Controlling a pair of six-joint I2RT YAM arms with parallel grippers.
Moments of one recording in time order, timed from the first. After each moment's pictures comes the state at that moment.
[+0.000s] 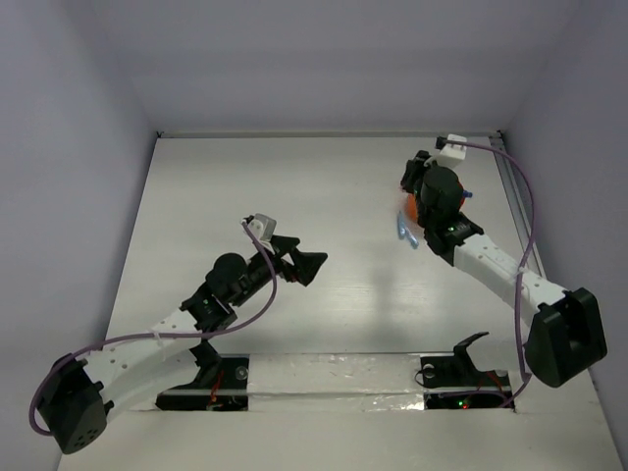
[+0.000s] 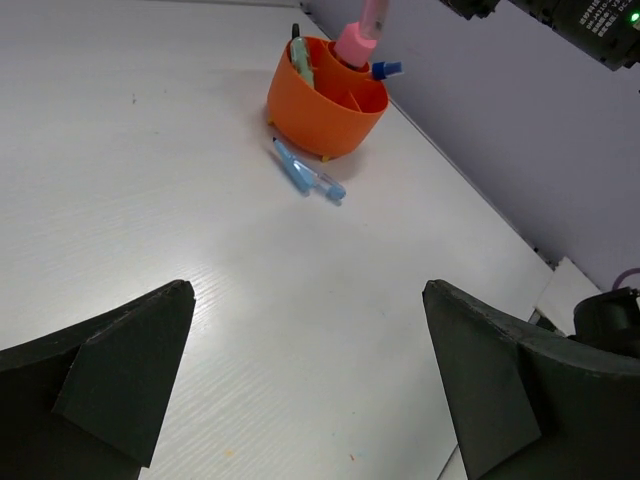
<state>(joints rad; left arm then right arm) -0.80 0.78 0.38 0.42 0.00 -0.46 0.47 1.29 0.93 0.30 0.50 0.33</state>
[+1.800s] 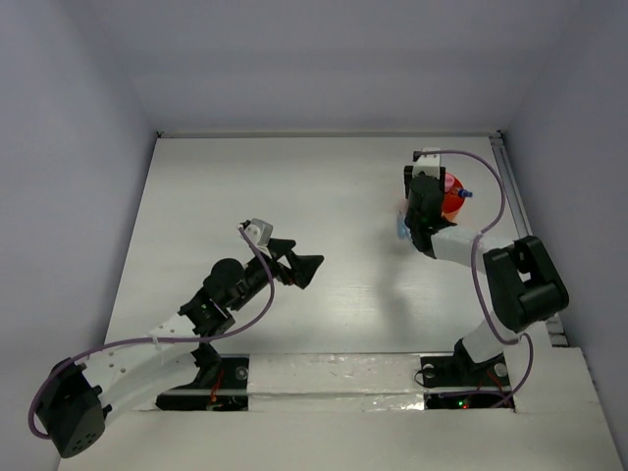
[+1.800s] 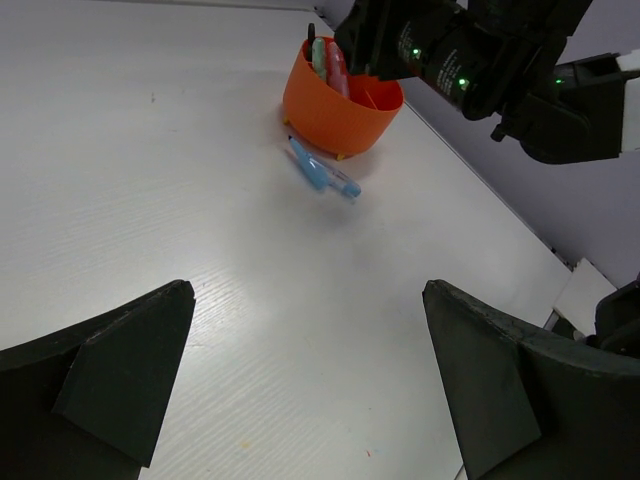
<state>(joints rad) -0.80 0.75 0.32 0.44 -0.03 -0.44 0.37 1.64 0.82 0.68 0.72 -0.16</state>
